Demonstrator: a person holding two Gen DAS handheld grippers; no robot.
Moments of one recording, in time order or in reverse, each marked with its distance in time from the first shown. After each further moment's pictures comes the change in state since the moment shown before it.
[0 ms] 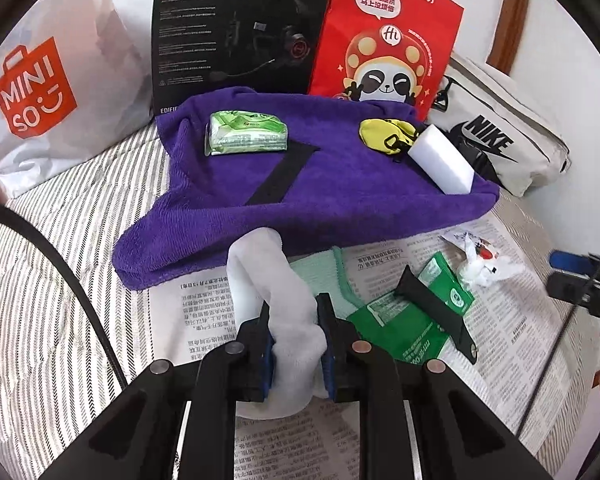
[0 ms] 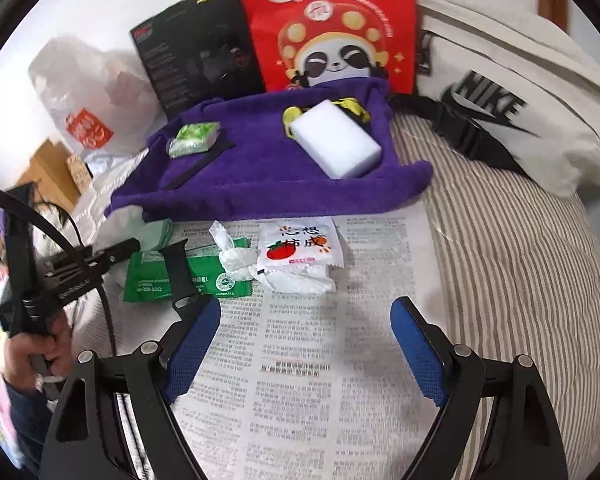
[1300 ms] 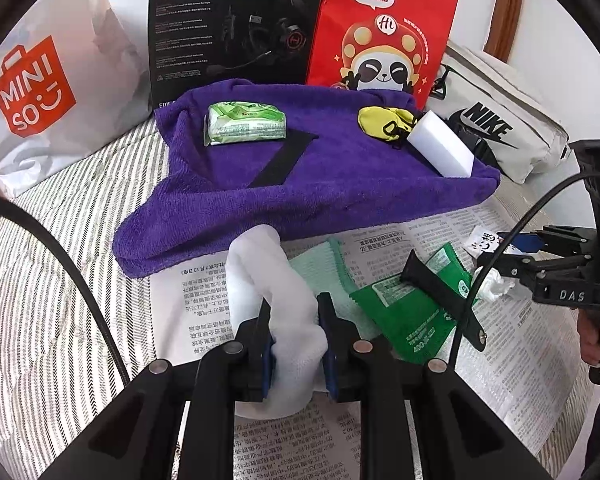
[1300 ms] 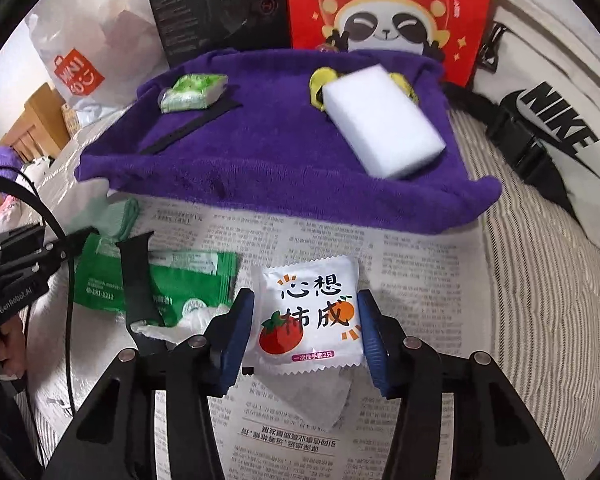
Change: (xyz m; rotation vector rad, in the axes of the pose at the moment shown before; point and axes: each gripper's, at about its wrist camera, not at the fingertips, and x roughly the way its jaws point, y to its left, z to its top) left arm 0.001 -0.002 -0.005 0.024 0.022 0.019; right arm 0.067 0.017 0.025 -0.157 0.106 -0.024
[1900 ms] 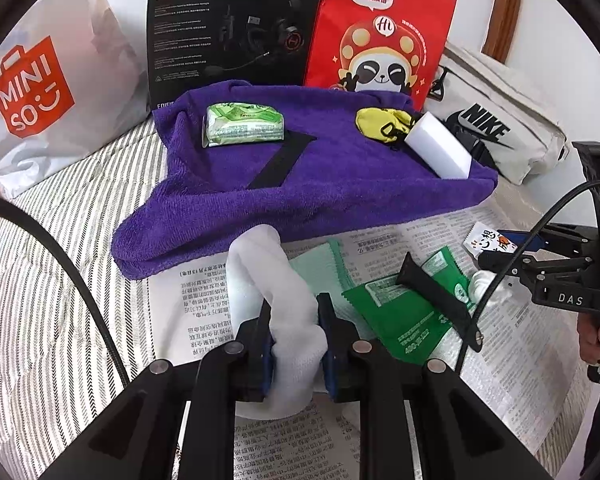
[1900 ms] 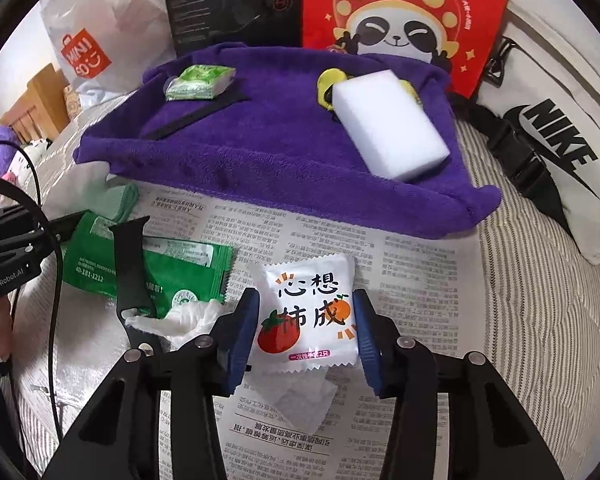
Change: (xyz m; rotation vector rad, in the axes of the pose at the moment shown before) left arm -0.003 0.002 0.002 -0.006 -0.006 -0.019; right arm 0.001 0.004 -0.002 -0.063 -0.005 -0.037
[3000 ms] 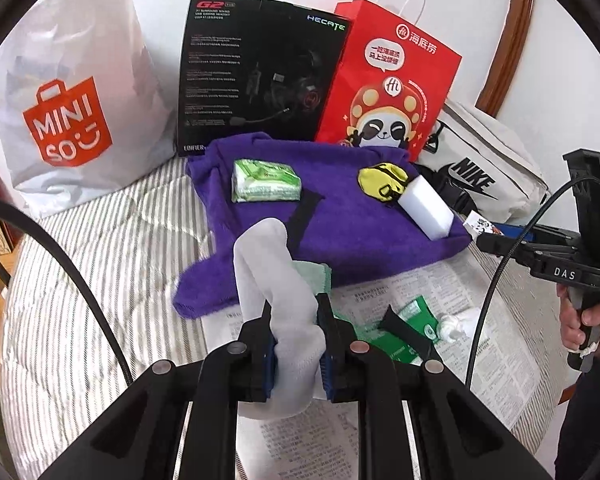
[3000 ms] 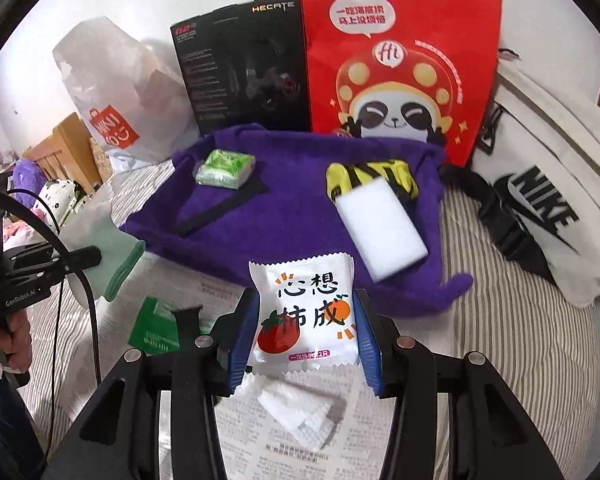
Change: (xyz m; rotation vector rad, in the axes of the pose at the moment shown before) left arm -0.058 0.027 0.032 -0.053 -0.063 -0.035; right arm -0.060 -0.010 0.045 0.028 -0.136 0.096
